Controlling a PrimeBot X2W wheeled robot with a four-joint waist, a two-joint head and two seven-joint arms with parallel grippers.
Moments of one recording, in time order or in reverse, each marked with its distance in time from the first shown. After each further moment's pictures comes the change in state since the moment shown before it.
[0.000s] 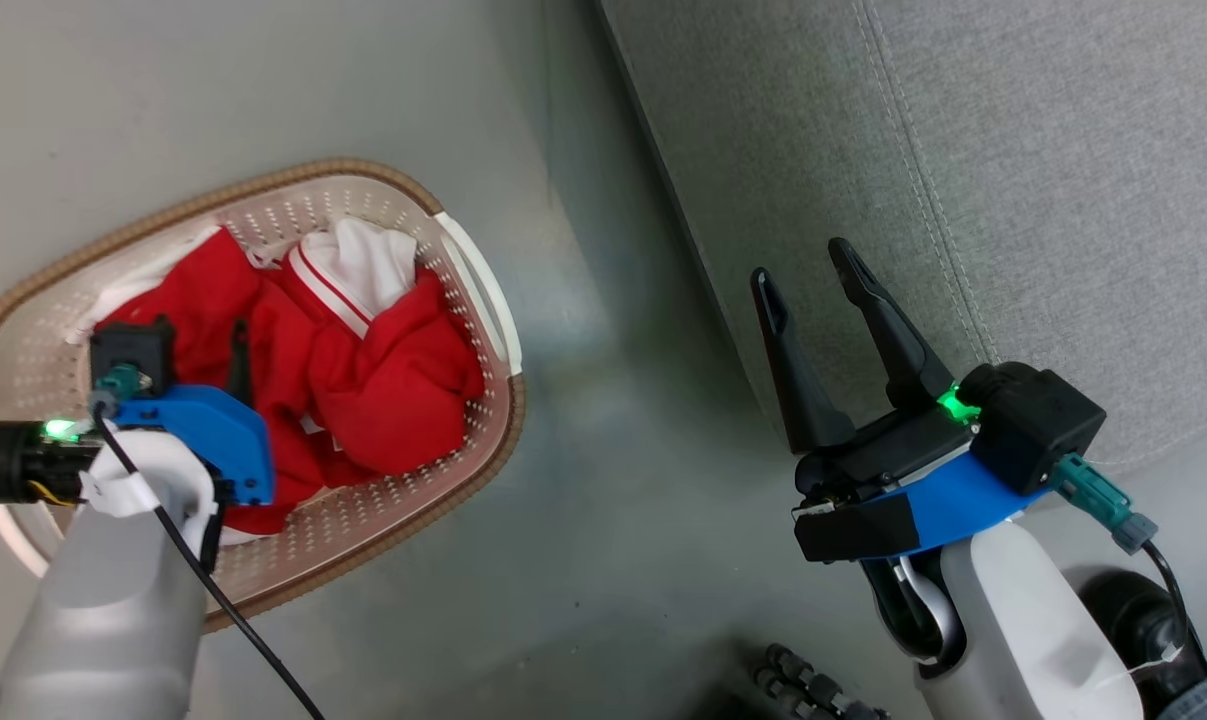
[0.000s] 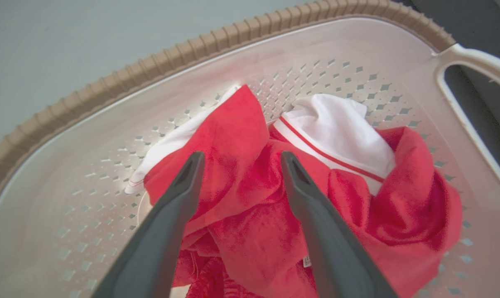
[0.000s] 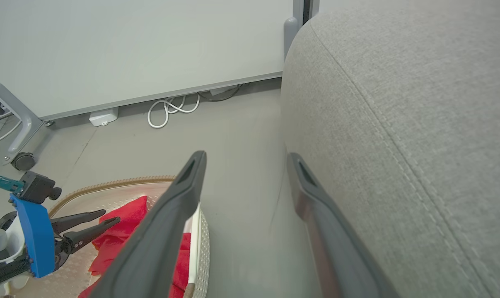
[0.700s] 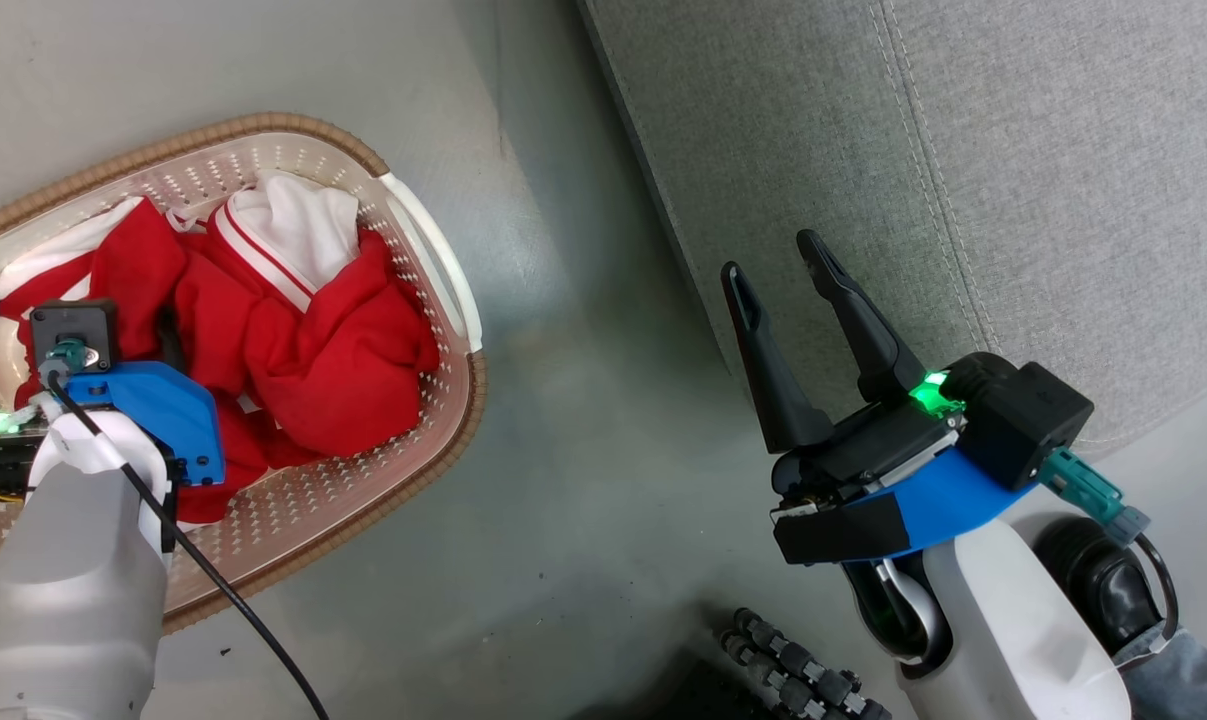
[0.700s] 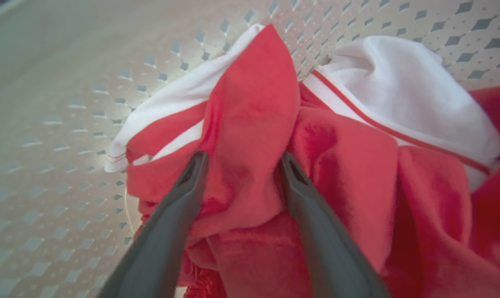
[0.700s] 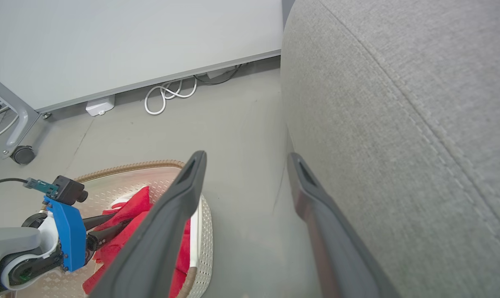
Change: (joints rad) left arm -0.080 0.045 -0.007 0.100 -0.012 0.085 0.026; right arm -0.021 0.000 0.056 -0.024 0.067 0.000 0.000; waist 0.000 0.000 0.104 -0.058
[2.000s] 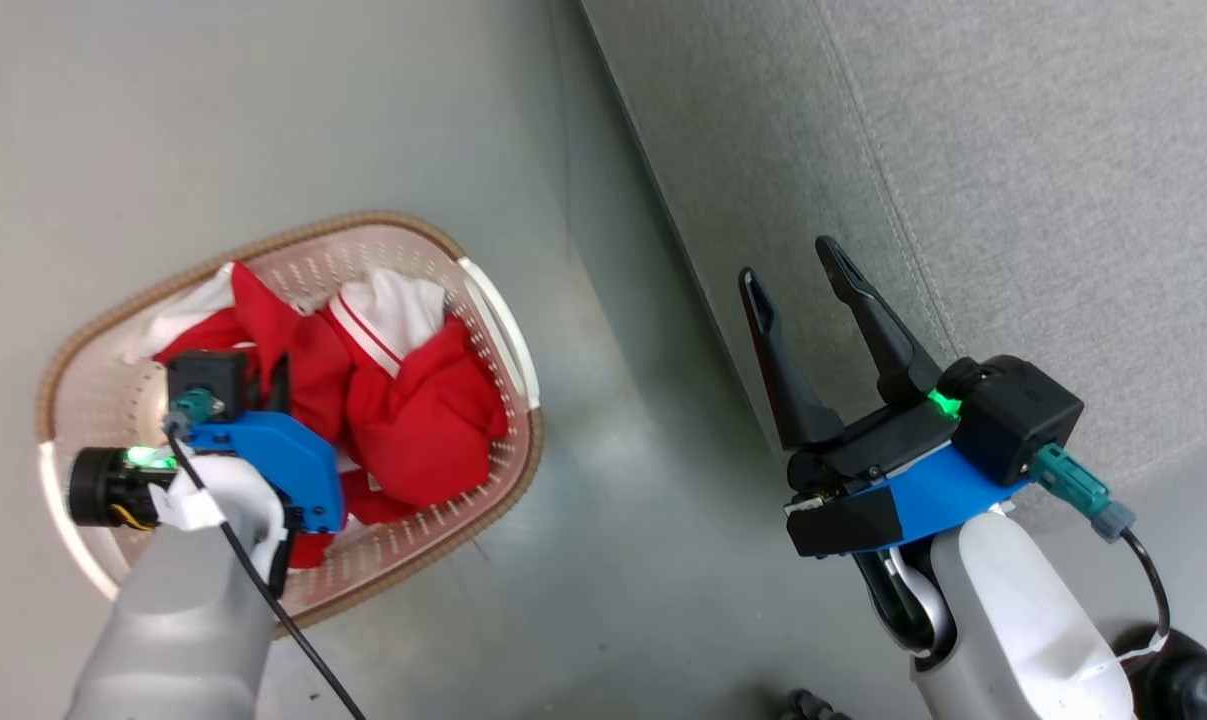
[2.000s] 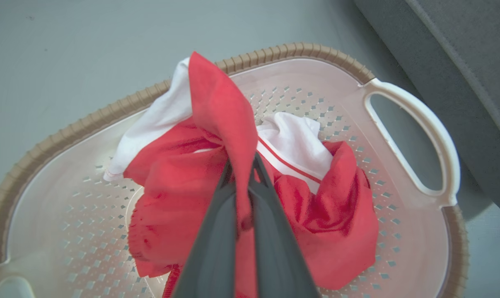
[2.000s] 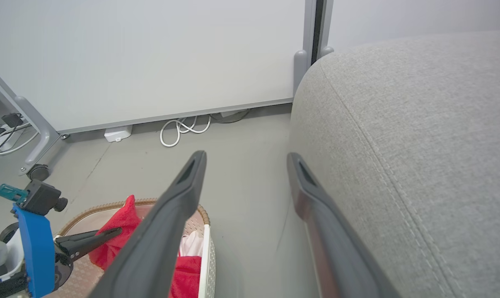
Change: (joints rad) left arm 0.045 -0.112 -0.066 0.035 -0.056 -0.091 -0.063; right arm -0.007 0.001 -0.040 0.057 -0.086 0.000 0.000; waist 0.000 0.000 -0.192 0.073
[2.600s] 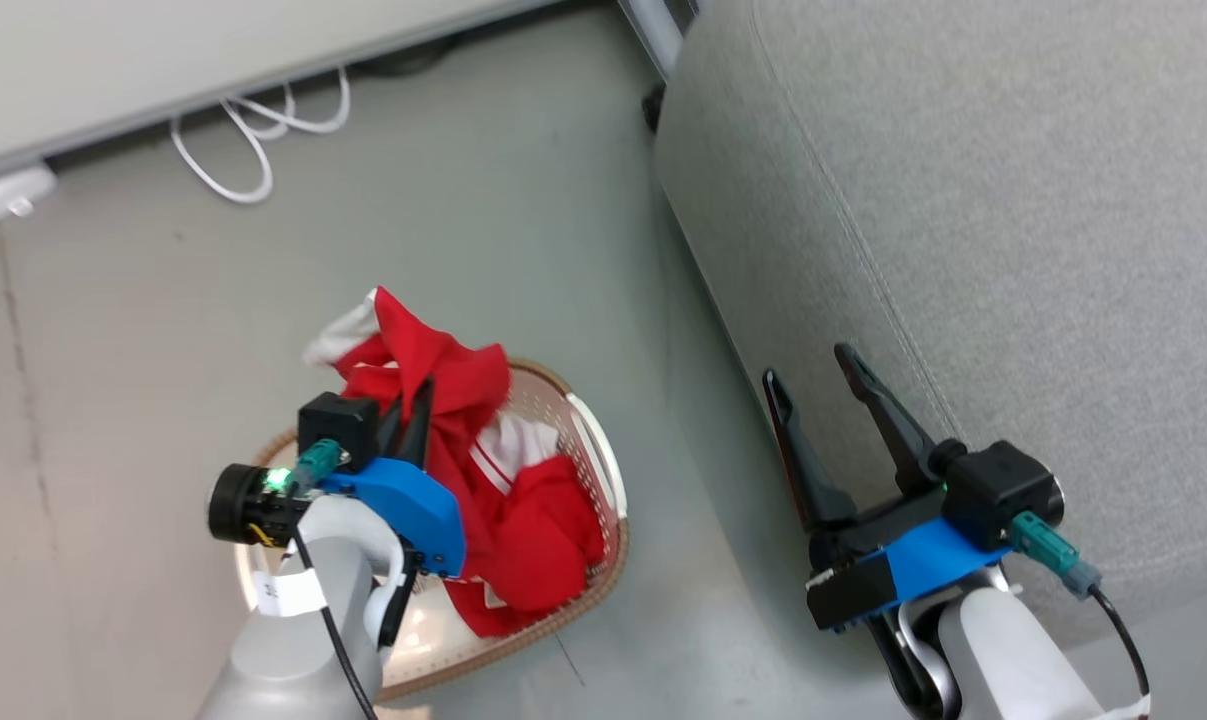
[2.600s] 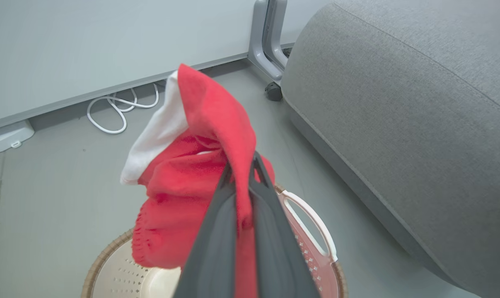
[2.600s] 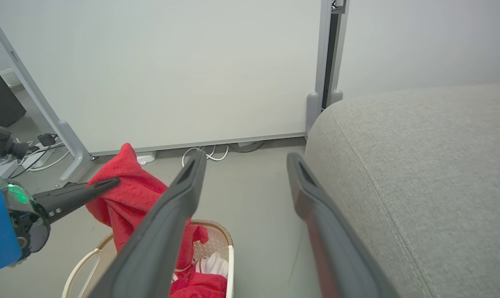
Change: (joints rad) left arm 0.169 -0.105 -0.065 -0.260 -0.027 -0.035 -0.003; right arm 0.111 0.000 -0.047 0.093 -0.070 0.000 -0.001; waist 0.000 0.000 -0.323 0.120
